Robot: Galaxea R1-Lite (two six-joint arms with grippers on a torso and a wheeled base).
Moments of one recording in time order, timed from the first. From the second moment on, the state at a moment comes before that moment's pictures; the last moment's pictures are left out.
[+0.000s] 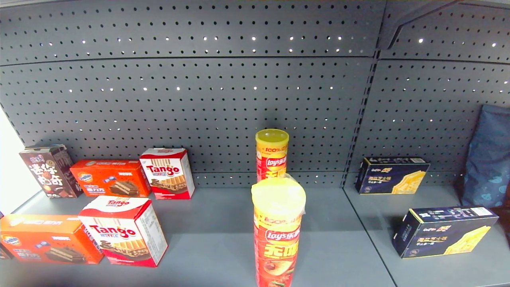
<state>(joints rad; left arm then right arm) 0.00 0.00 0.00 0.00 -0.04 0.06 0.00 0.00 0.00 0.00 -0.02 0.00</state>
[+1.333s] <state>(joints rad) 0.00 0.00 0.00 0.00 -0.01 0.00 0.00 0.00 0.00 0.00 -0.02 0.00</state>
